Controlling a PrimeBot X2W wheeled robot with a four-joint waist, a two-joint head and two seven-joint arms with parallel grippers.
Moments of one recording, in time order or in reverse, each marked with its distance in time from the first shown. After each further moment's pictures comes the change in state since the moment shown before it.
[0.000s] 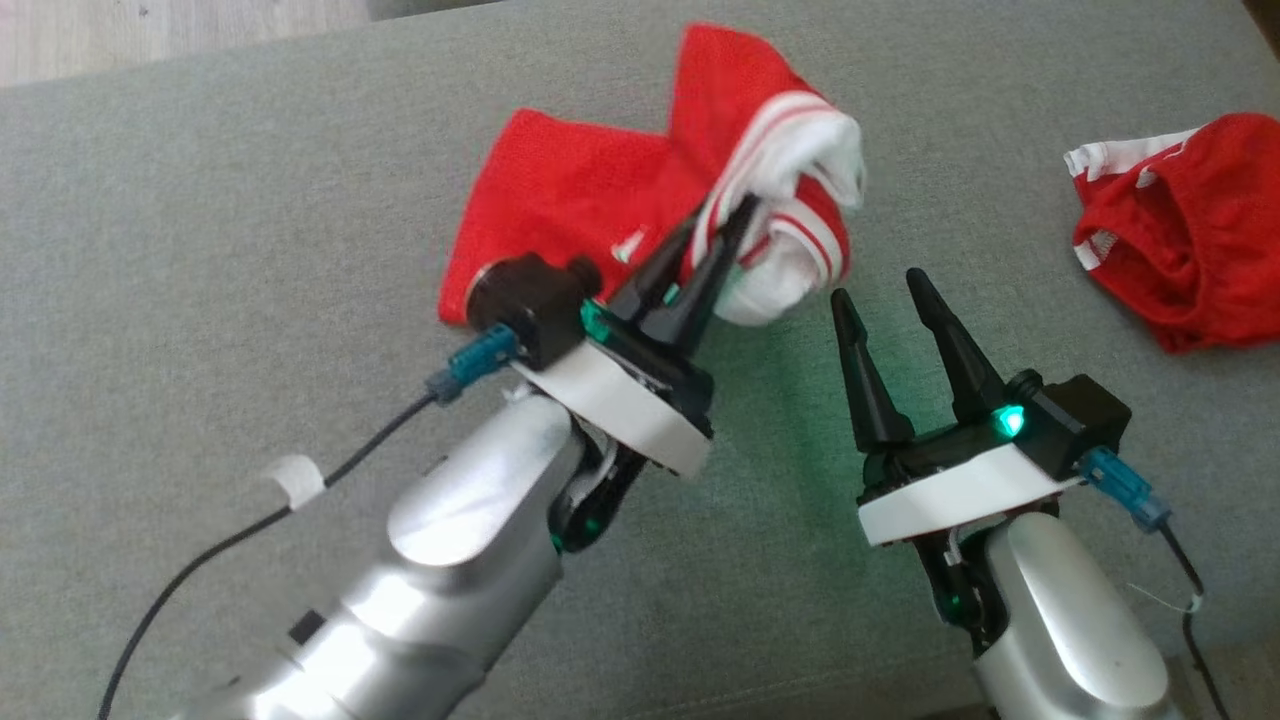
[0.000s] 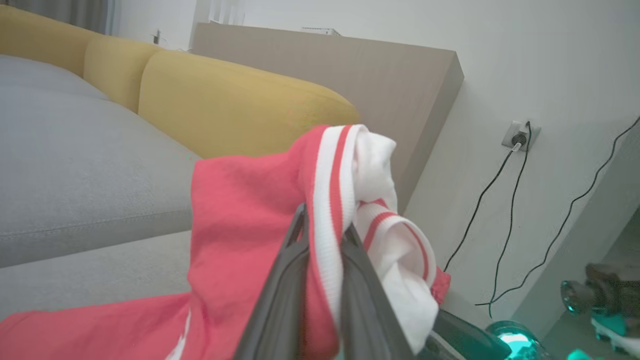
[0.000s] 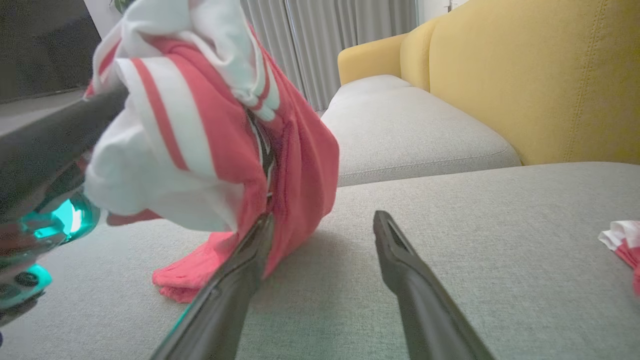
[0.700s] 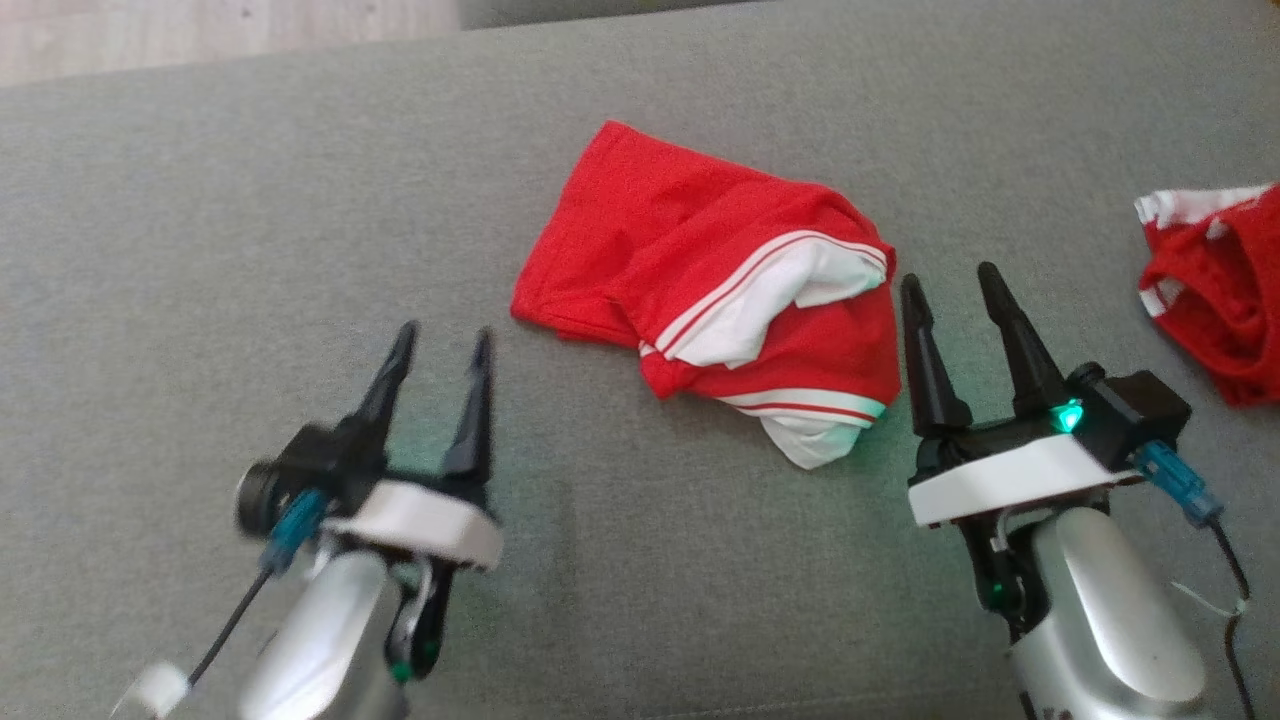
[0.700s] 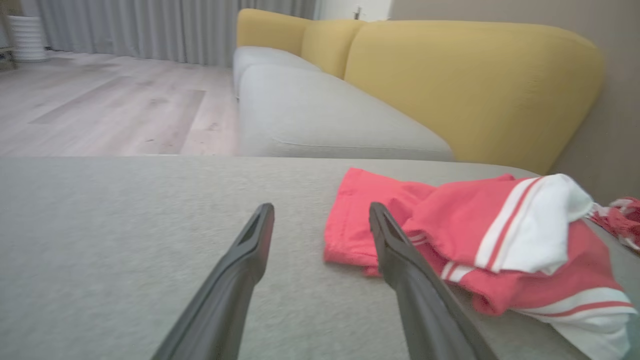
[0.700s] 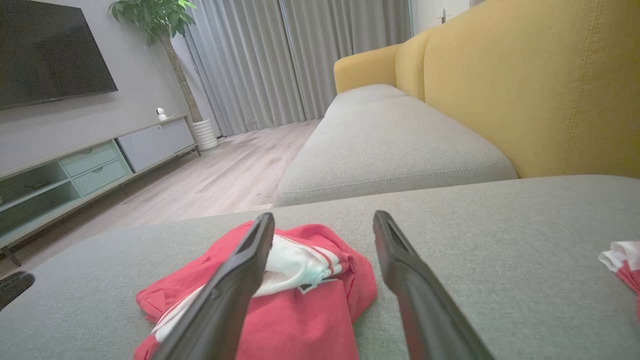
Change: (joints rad) left arm 0.369 0.097 0.378 -0.006 0.242 0.144 0.000; right arm -0.001 0.002 -0.113 0.031 -0.016 0.000 0.000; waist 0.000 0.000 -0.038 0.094
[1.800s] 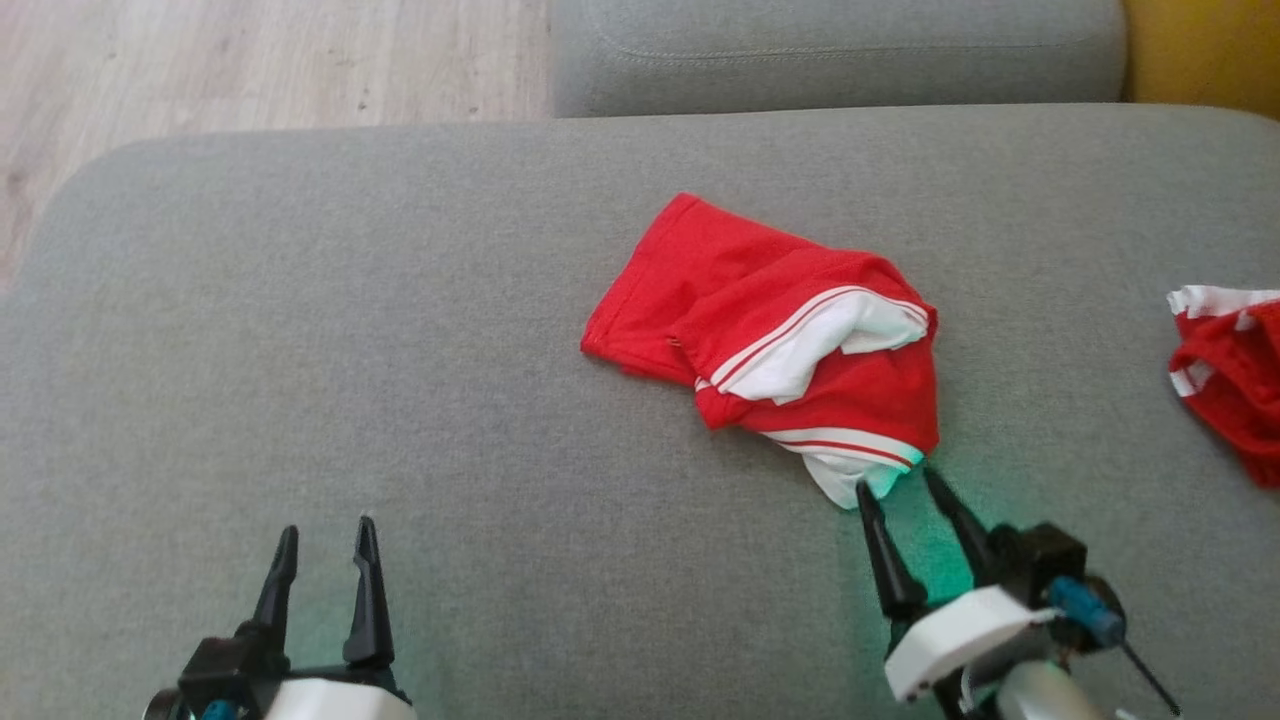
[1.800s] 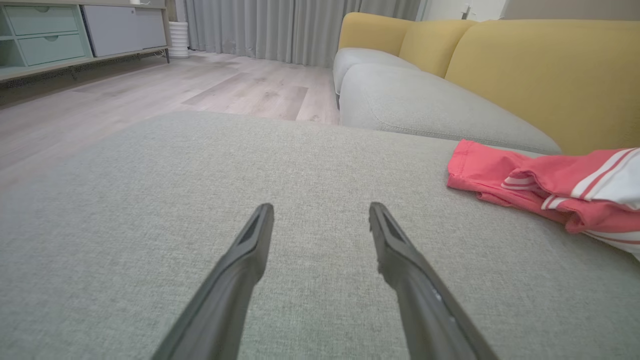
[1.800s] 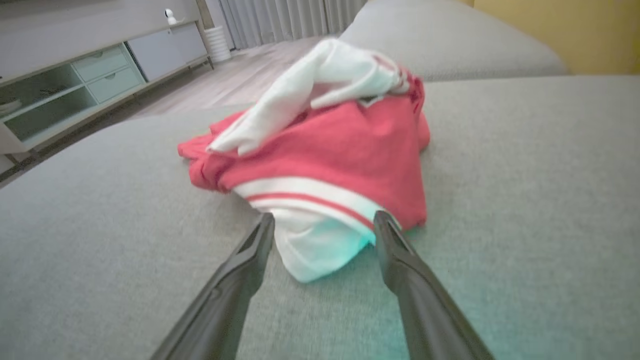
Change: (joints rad) left arm 0.400 -0.100 0.415 -0.116 0.242 -0.083 0.000; right arm 0.154 0.011 0.034 0.205 -0.083 0.000 0.000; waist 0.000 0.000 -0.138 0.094
